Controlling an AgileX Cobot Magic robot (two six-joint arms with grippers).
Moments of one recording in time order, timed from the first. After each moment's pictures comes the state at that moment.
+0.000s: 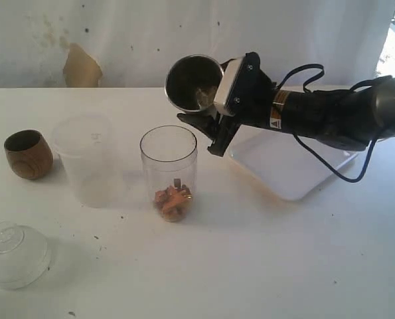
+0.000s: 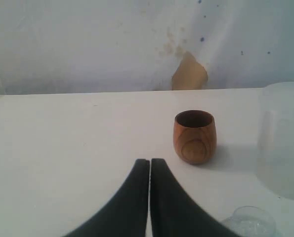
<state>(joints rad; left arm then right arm) 0.09 0.01 -0.01 0.04 0.21 0.03 0.16 1.98 -1.14 -1.01 -0.90 0.09</state>
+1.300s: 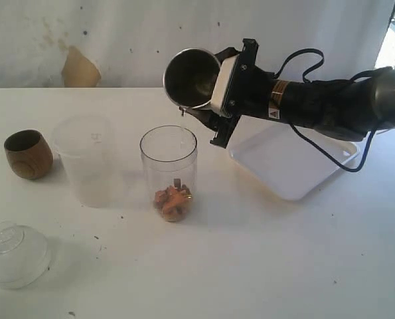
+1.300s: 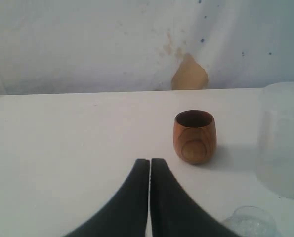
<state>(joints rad) 0.09 0.01 -0.01 0.04 0.21 0.03 0.16 1.98 -1.19 -1.01 -0.87 -0.07</state>
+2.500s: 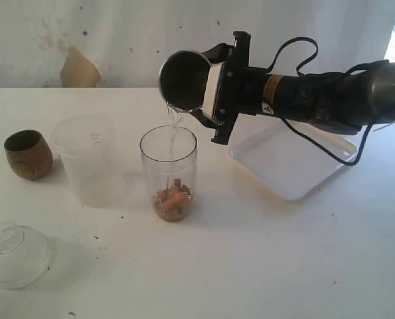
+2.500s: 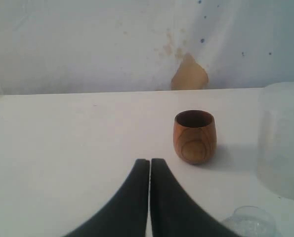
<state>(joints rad) 0.09 0.01 -0.01 0.04 0.21 0.03 0.19 1.96 -1.21 -1.01 -0.77 -0.24</state>
